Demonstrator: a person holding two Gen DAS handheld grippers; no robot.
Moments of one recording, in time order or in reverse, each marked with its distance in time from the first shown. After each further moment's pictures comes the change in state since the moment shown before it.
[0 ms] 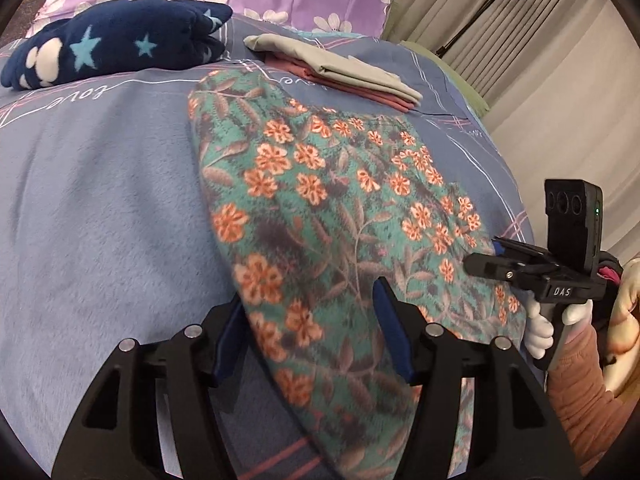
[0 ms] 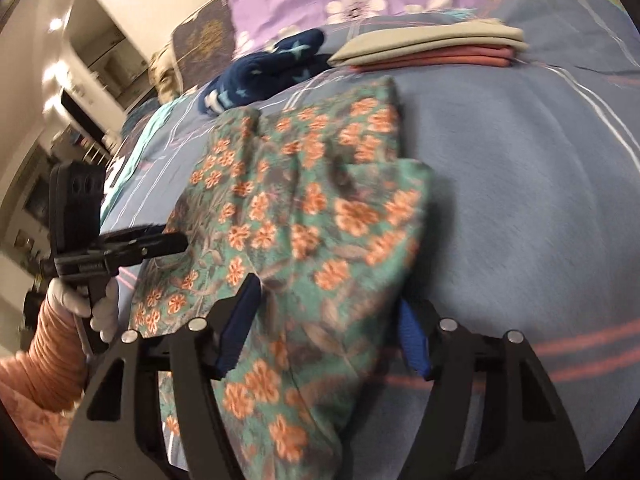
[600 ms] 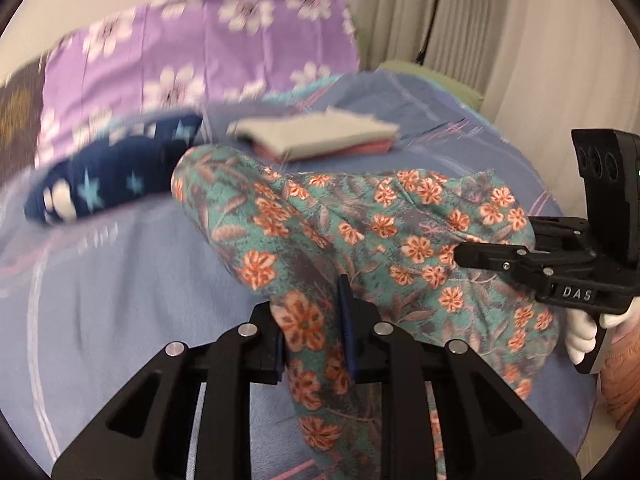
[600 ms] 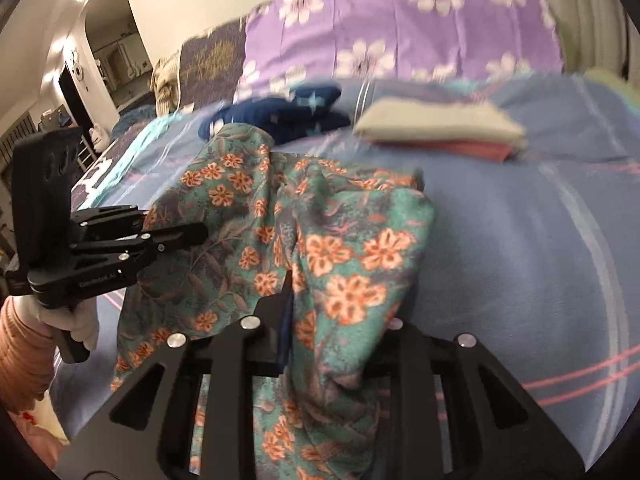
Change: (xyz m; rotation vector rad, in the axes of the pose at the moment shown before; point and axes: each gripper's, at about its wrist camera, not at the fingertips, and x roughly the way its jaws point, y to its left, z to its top) left arm -0.036 -0.079 0.025 0.289 -0.195 0.206; right arm -0.042 0.057 0.005 -0.143 -0.206 -0.161
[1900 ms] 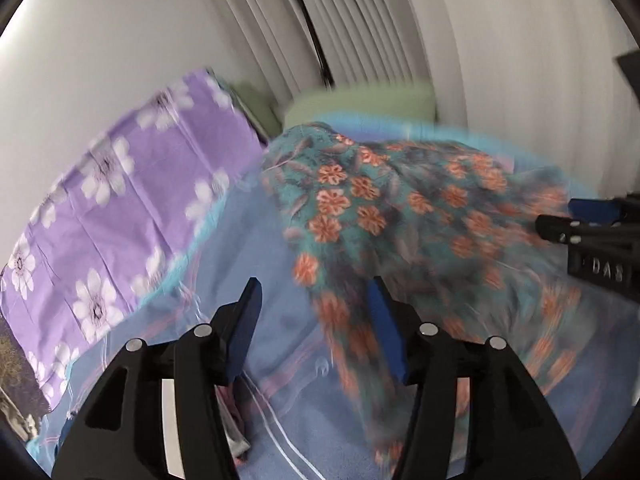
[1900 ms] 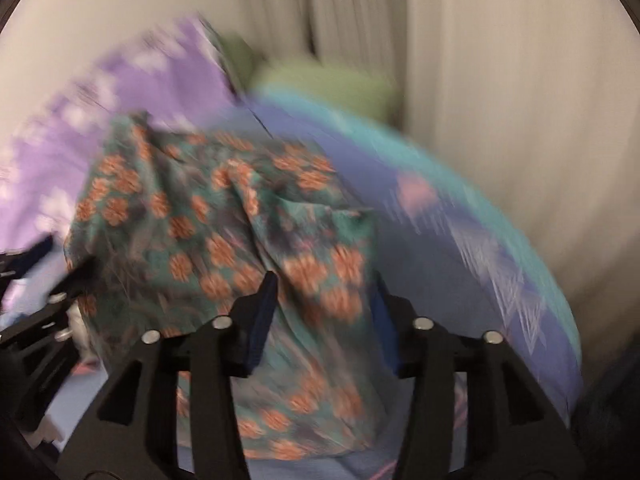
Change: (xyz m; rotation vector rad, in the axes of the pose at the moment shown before) left arm 0.275 -0.304 0.255 0.500 -0.058 0.114; right arm -0.102 -0.407 0.056 0.639 -0.062 -0.787
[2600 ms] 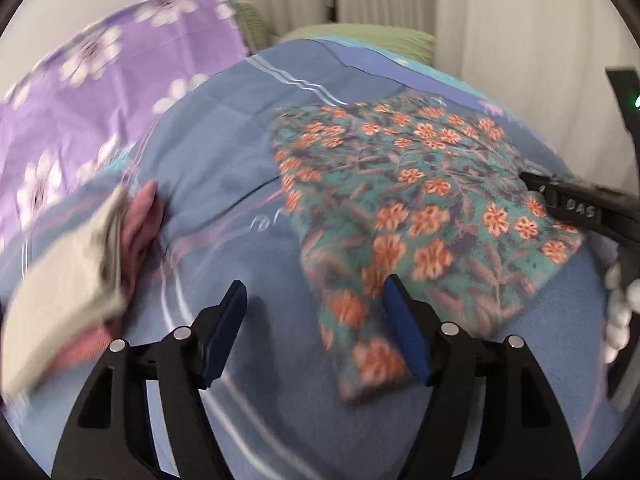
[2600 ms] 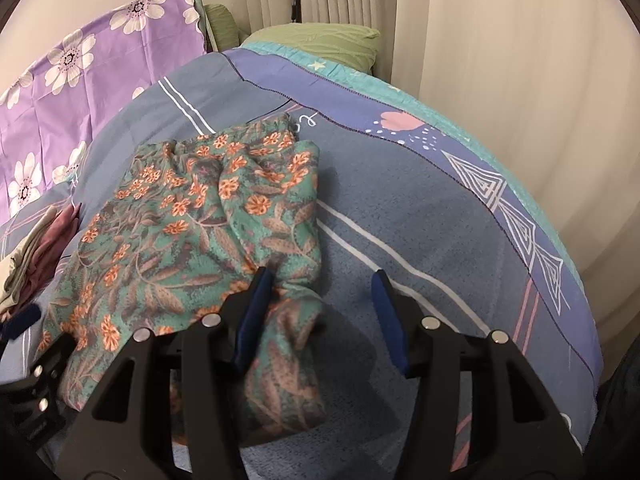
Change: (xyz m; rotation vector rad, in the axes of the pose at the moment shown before) left arm 0.028 -0.010 -0.129 -0.284 0.075 -0.163; right arm 0.049 -0.012 -0.056 -0.042 -0.086 -0.046
